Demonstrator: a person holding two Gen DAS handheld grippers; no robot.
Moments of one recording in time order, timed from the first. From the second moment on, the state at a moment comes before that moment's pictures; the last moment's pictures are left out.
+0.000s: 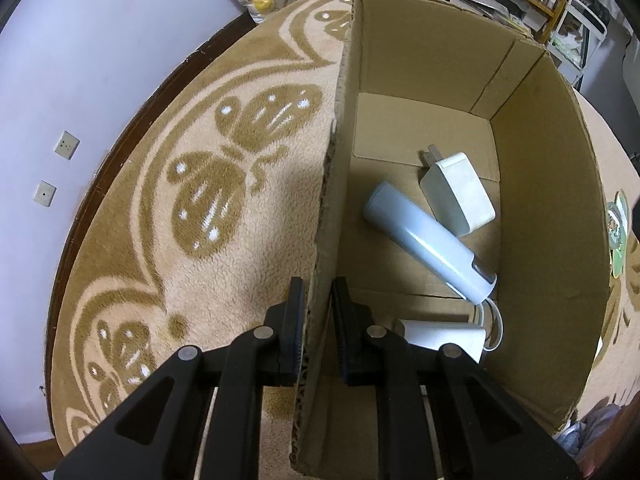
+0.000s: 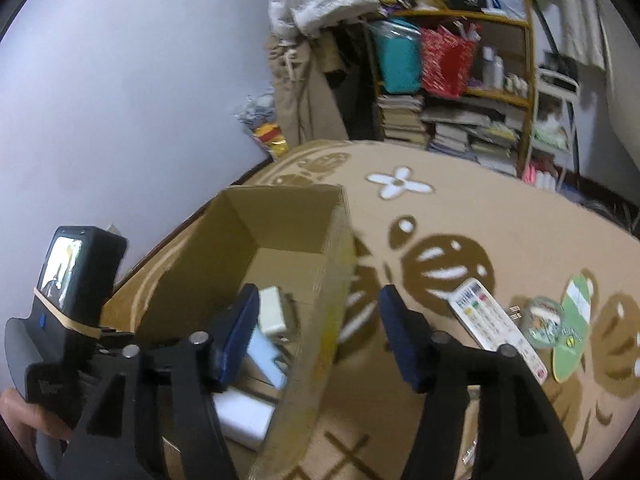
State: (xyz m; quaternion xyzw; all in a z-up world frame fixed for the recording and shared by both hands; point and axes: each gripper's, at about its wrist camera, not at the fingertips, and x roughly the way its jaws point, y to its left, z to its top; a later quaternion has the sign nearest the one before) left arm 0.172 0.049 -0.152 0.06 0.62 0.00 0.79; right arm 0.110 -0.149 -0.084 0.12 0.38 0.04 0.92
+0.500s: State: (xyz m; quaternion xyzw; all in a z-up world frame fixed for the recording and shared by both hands) left arm 0.173 0.049 -0.151 0.06 0.62 0.00 0.78; right arm 0.110 -0.206 -0.135 0.17 0.48 -0.02 0.86
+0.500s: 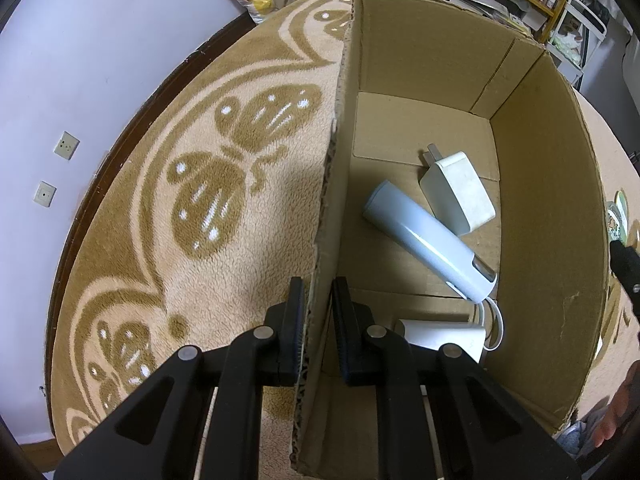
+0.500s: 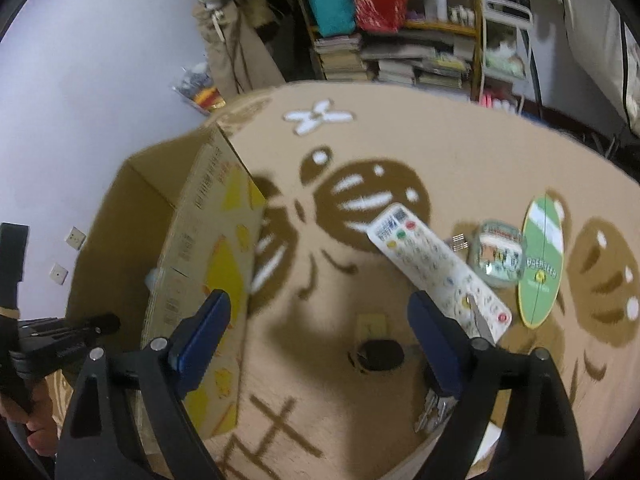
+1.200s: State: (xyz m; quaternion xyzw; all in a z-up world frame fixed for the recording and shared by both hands) left arm 0.172 0.049 -0.151 0.06 0.62 0.00 0.79; right arm 0.109 -0.223 -0.193 0.24 0.58 -0.04 0.77
